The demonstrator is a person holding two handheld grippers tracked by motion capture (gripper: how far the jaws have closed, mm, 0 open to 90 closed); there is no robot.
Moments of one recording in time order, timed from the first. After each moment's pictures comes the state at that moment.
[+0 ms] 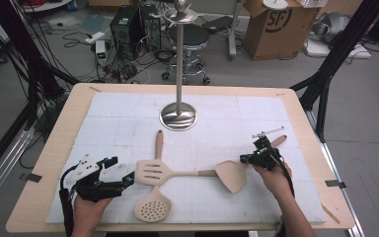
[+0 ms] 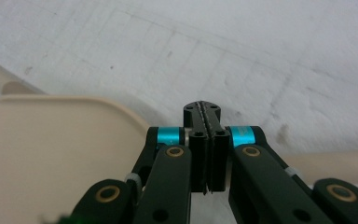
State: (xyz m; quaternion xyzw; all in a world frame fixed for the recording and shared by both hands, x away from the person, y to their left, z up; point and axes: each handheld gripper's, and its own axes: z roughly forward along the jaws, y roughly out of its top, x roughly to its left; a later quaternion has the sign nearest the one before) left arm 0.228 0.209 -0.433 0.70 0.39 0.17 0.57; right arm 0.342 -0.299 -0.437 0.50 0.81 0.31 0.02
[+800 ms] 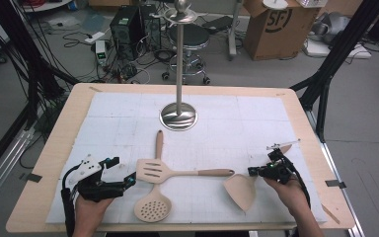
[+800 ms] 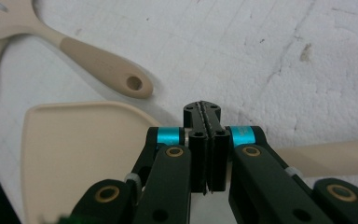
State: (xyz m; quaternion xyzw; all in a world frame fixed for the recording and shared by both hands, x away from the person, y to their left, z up) left arm 0.229 0.205 -0.433 0.71 0.39 0.17 0.56; right arm 0.302 -0.329 -0.437 0.50 0.79 0.35 -0.03
